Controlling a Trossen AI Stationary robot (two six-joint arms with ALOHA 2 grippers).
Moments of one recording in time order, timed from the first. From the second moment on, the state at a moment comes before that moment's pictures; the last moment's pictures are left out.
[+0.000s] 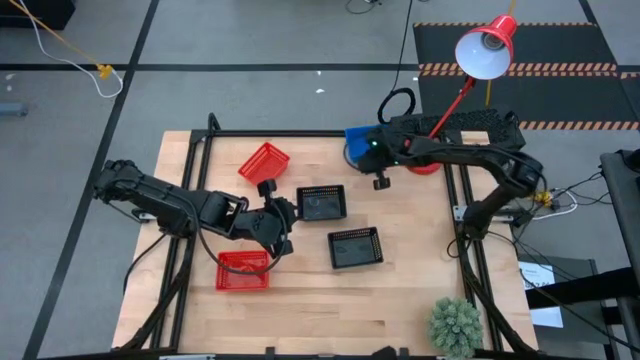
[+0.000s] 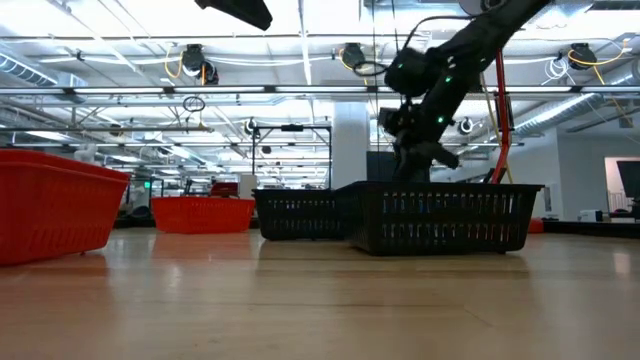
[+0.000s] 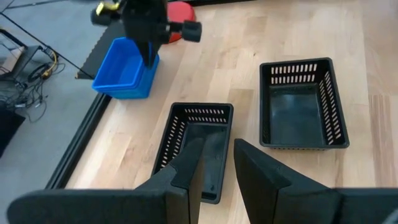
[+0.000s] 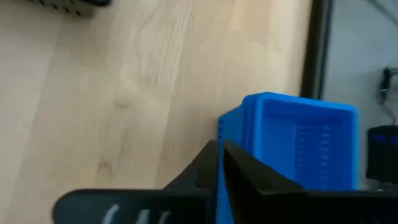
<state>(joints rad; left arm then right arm) -0.31 1.43 1.29 -0.68 -0.60 -0.21 -0.54 1.56 0.95 -0.33 0.03 -0.83</state>
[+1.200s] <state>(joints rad) -0.31 1.43 1.29 -0.72 -0.60 -0.22 -0.38 1.48 1.01 -0.45 0.02 -0.58</state>
